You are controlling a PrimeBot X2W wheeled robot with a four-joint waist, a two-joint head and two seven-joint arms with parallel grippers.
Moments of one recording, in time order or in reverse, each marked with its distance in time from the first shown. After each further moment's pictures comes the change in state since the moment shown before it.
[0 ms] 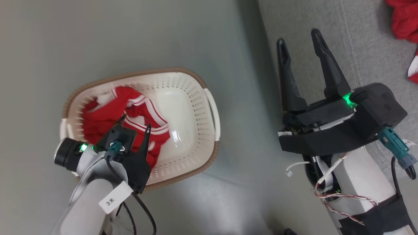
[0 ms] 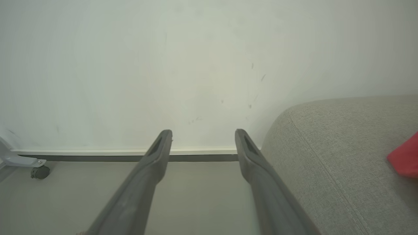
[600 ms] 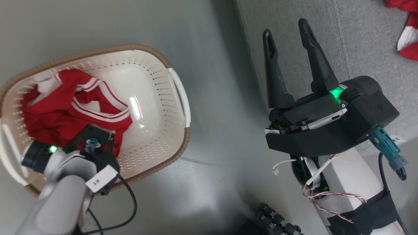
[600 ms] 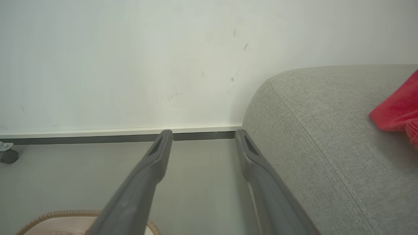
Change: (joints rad) left arm -0.088 0.086 -0.014 0.244 0.055 -0.008 0.031; right arm -0.042 0.048 0.035 0.009 0.001 0.000 -0.045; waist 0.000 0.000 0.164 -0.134
